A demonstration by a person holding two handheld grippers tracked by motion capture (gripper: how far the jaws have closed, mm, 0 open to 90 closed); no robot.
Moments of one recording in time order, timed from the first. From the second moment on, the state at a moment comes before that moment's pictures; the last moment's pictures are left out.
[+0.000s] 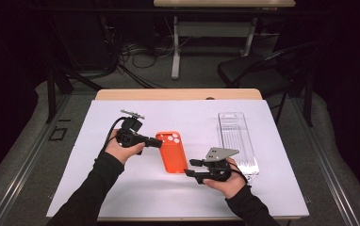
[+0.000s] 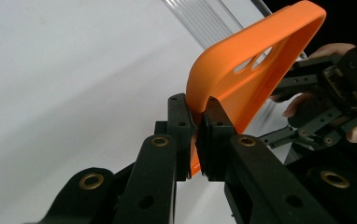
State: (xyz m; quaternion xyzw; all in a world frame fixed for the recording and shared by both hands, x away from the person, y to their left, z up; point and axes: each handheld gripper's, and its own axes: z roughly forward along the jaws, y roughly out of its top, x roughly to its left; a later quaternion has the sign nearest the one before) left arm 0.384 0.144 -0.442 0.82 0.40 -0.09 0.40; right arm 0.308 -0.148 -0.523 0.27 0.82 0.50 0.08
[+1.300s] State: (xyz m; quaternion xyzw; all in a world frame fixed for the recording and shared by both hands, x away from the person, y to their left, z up) left arm 0.397 0.121 -0.425 0.82 0.47 -0.07 0.33; right arm 0.329 -0.147 -0.480 0.31 0.81 0.46 0.18
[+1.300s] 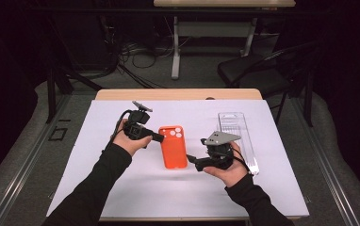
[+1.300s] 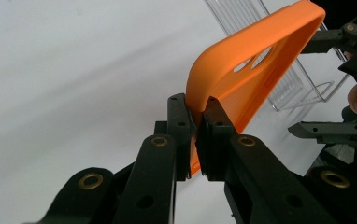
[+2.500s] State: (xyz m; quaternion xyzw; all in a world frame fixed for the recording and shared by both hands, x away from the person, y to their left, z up) left arm 0.395 0.096 -0.432 0.83 0.48 -0.05 0.29; right arm 0.336 -0.126 -0.450 0.28 0.84 0.40 0.24
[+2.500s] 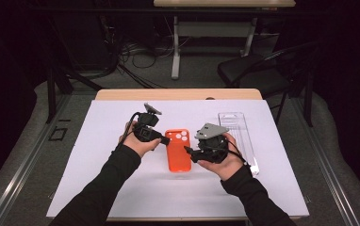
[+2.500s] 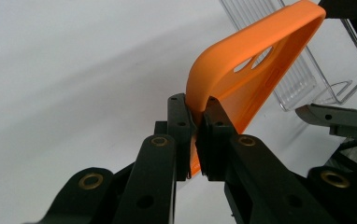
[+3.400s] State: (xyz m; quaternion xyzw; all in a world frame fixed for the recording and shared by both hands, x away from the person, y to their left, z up) left arm 0.392 0.090 -0.431 0.83 0.47 -0.05 0.28; right arm 0.342 -0.108 -0.439 0.30 0.84 0.38 0.25
